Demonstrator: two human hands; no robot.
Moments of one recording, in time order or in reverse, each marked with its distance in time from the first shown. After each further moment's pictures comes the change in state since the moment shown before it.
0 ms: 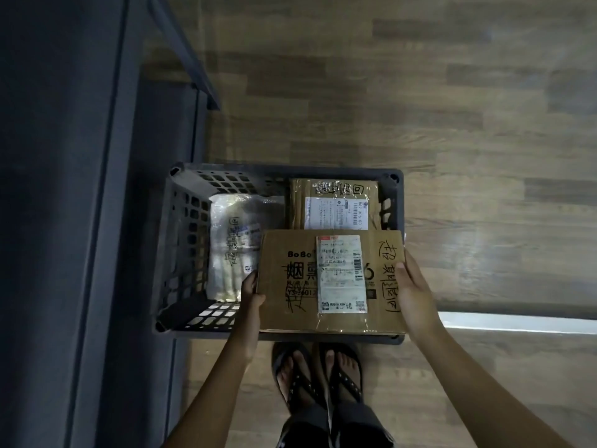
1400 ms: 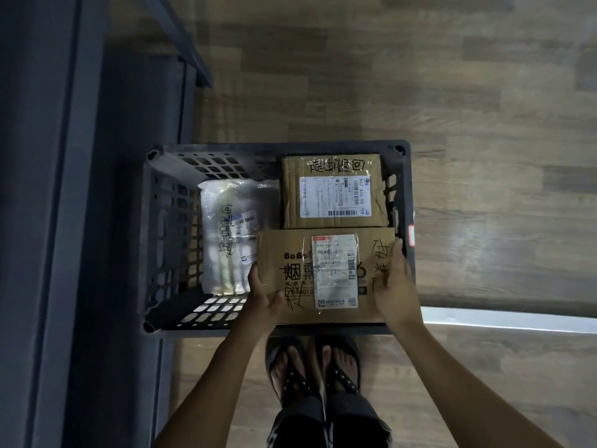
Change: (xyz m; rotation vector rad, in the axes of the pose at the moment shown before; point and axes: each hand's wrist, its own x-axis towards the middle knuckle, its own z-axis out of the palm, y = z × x) left_hand 0.044 -0.038 0.014 0.735 -0.062 0.027; right_hand 0.039 0.039 0.021 -0.533 -0.015 -0.245
